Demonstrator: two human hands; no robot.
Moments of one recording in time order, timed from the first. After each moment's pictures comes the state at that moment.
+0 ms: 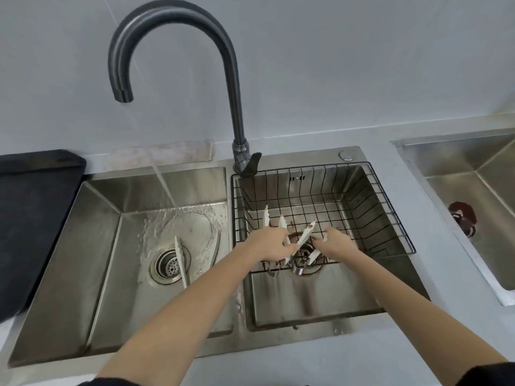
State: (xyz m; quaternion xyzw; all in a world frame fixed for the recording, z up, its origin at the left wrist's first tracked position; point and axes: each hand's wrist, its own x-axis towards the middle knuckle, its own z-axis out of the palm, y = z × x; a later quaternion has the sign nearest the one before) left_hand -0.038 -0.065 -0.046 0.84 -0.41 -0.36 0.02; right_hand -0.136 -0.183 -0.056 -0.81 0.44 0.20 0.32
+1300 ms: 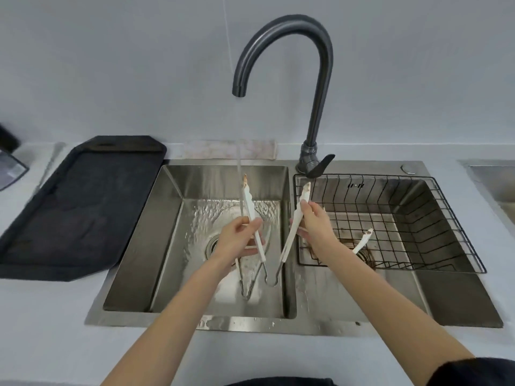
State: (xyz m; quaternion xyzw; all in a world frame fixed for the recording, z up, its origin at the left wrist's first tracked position) left_hand -0.001 0.116 -0.023 0.72 0.00 -0.31 0.62; right_hand -0.046 -0.040 -0.028 -0.56 0.38 -0.05 0.73
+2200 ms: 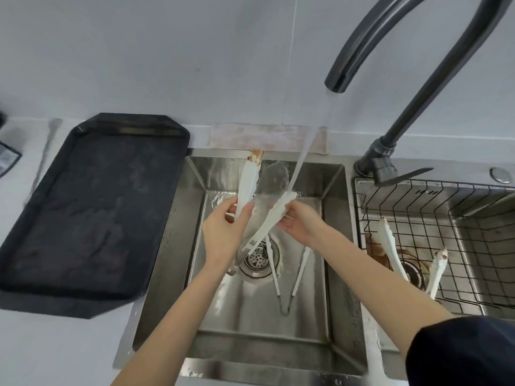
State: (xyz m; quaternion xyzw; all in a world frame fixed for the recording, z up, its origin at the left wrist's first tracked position) left_hand 0.117 0.171 -0.043 0.85 0.00 -0.07 0.52; right_hand 0.104 0.019 -0.086 -0.39 0.39 0.11 0.83
